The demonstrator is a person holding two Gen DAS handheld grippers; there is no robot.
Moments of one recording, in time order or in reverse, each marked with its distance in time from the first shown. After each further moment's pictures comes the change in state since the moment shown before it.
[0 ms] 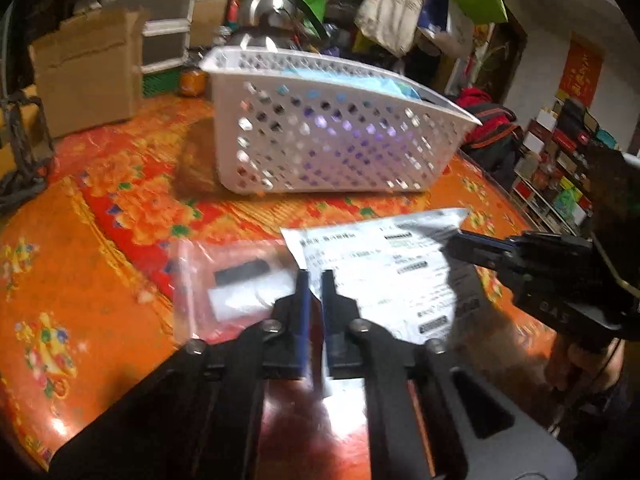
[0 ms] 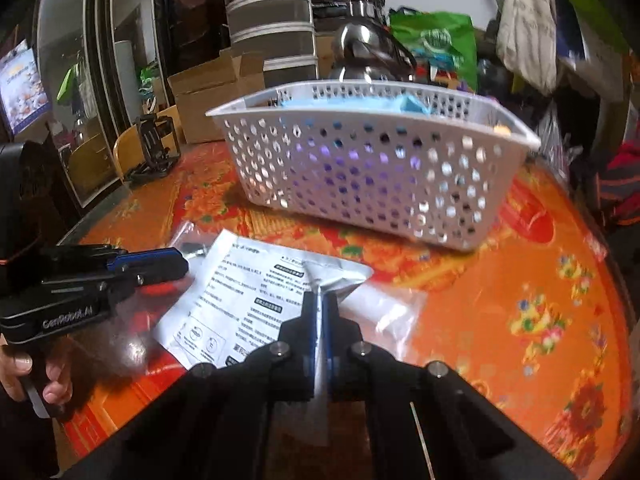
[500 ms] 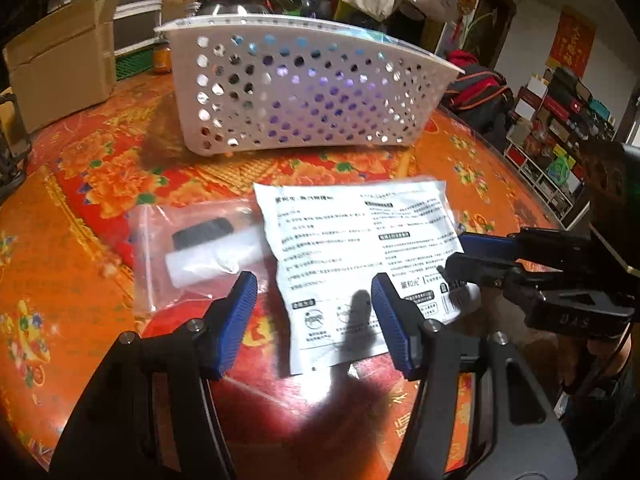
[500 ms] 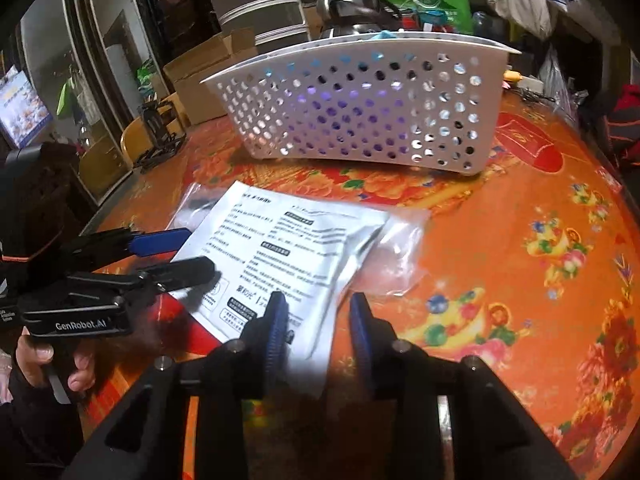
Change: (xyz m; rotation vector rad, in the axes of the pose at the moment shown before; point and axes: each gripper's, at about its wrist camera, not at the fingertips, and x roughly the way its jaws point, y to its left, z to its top) left arm 0.021 -0.018 -0.018 0.061 0.111 -0.025; right arm -0.001 -0.011 -0.031 0.094 0.100 0.087
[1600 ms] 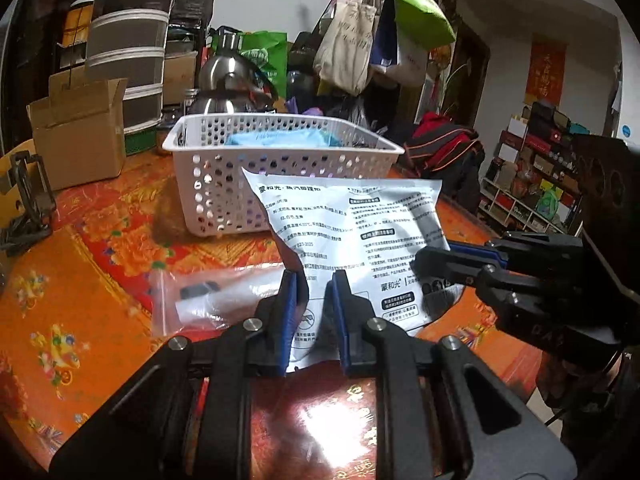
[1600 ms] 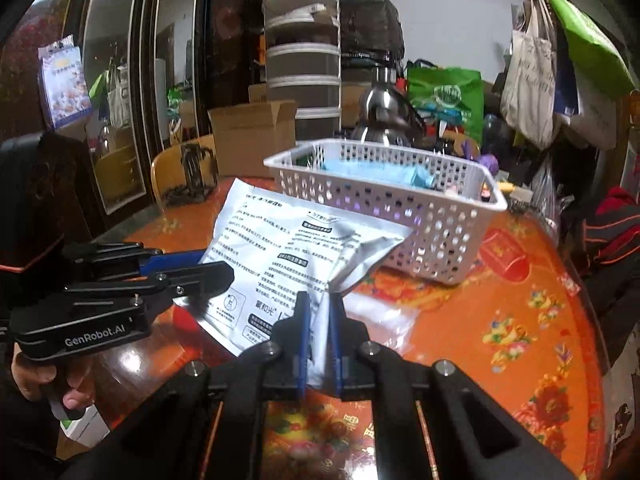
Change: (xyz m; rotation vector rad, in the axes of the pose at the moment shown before) left arm -0.080 -0.039 -0.004 0.046 -0.276 -0.009; right arm -0.086 0.058 0.006 -0.197 -0.275 -0.083
